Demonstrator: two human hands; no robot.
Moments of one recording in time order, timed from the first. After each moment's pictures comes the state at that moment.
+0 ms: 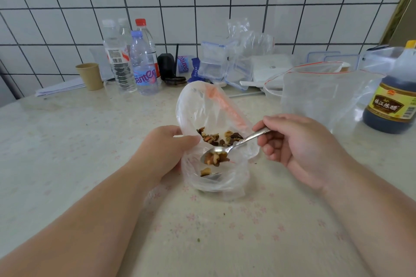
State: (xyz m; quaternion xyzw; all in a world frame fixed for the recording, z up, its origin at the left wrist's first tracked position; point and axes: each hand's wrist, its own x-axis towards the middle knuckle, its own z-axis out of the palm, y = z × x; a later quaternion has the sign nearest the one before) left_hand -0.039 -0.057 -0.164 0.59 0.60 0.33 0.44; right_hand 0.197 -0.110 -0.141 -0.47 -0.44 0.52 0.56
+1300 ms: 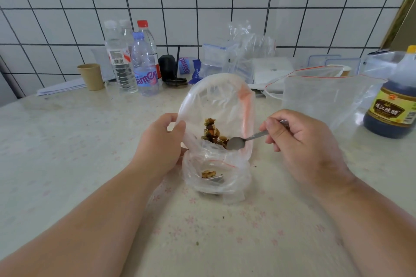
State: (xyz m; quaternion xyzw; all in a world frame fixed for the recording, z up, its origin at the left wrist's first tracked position) left_hand -0.035 -0.039 -0.175 0.56 0.56 0.47 0.40; right_hand 0.205 -0.116 -0.151 -0.53 -0.67 0.08 0.52
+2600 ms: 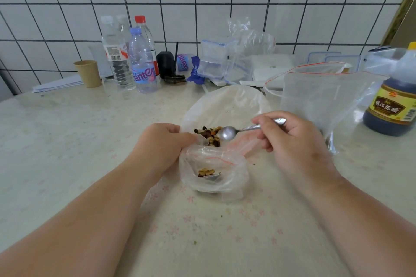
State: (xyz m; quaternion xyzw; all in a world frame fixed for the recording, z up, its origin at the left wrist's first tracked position) left_hand -0.034 -0.057 -0.160 0.56 0.59 0.37 0.45; right_hand 0.196 -0.104 -0.165 -0.56 -0.58 0.18 0.56
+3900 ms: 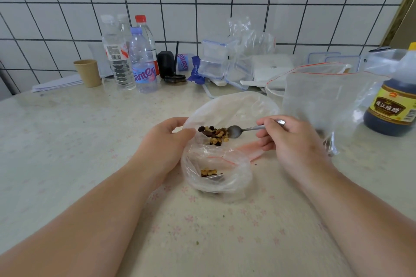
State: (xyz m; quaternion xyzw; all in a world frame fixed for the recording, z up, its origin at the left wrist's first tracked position) left_hand -0.033 -0.053 -0.171 0.55 0.53 0.42 0.49; right_hand 0.201 -0.087 -0.171 -0.60 -0.52 0.24 0.55
